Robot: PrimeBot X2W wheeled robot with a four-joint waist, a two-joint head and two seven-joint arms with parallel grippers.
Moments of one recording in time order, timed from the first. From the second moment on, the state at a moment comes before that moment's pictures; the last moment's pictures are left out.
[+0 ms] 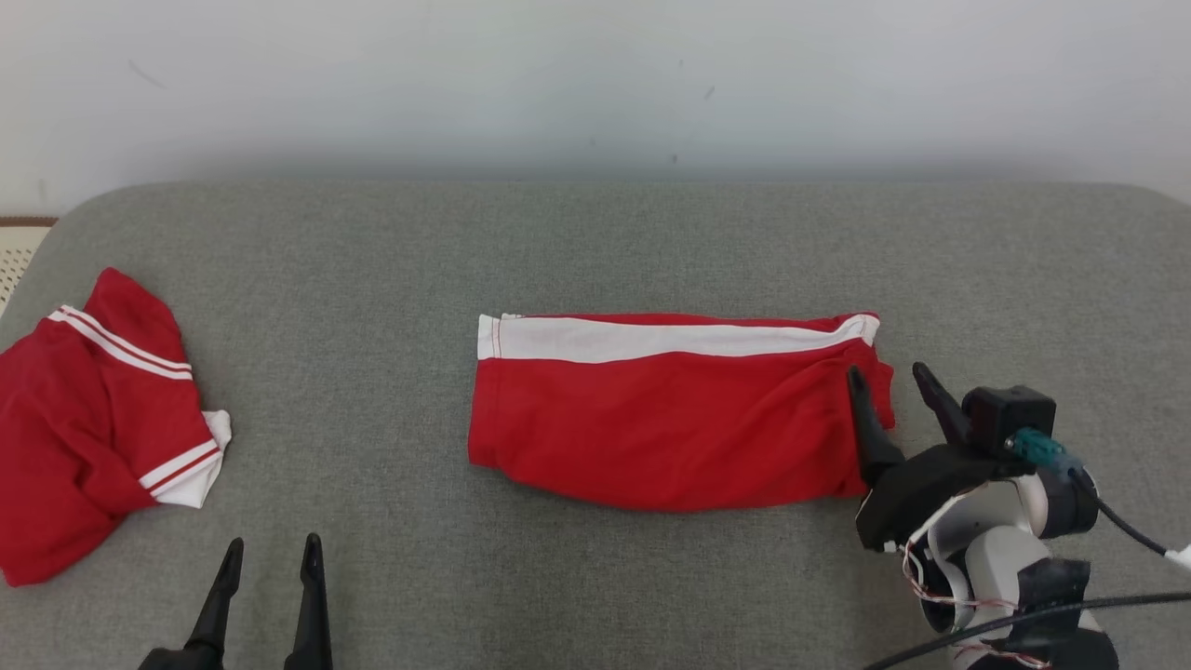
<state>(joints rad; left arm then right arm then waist) -0.04 0.14 -0.07 0.05 -0.19 0.11 -0.26 -0.43 -0.11 0.14 0.46 0.13 0.13 -0.09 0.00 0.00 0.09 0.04</state>
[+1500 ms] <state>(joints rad) -0.09 0.10 -0.03 0.12 -0.16 0.05 -0.26 -0.71 -0.24 0.22 1.14 0.32 0.13 -0.21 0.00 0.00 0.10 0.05</state>
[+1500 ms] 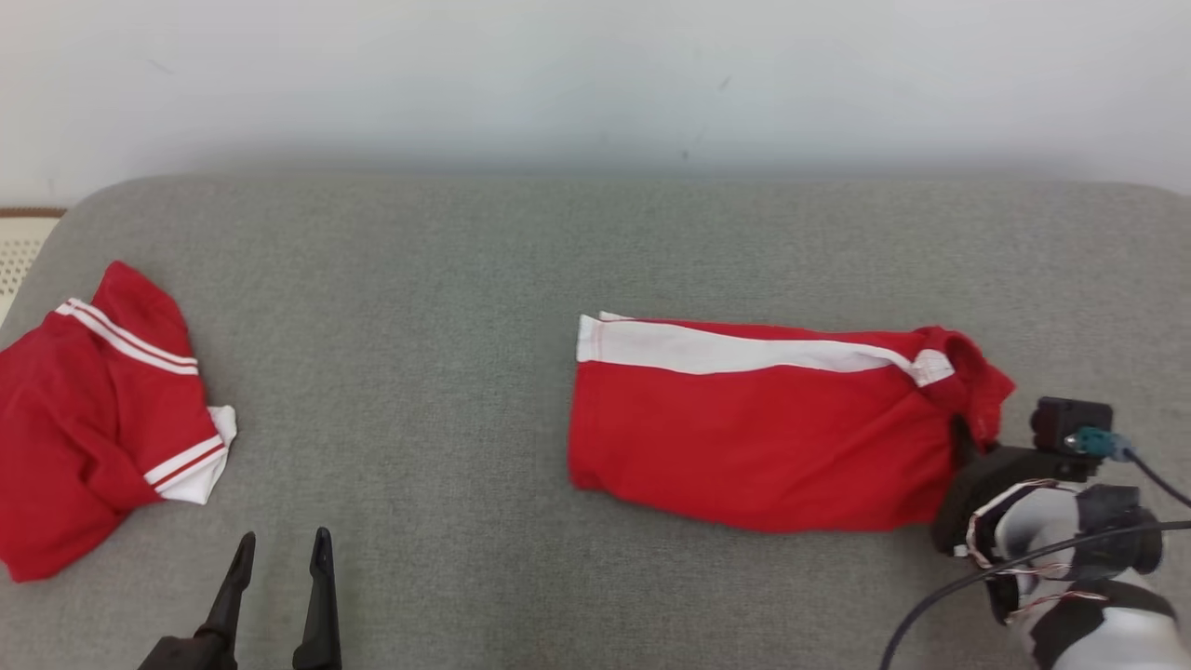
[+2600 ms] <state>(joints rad) -0.10 0.06 -0.09 0.15 -0.16 0.02 -0.26 -0.67 -0.29 0.64 0.61 1.00 0.13 0.15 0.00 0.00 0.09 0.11</state>
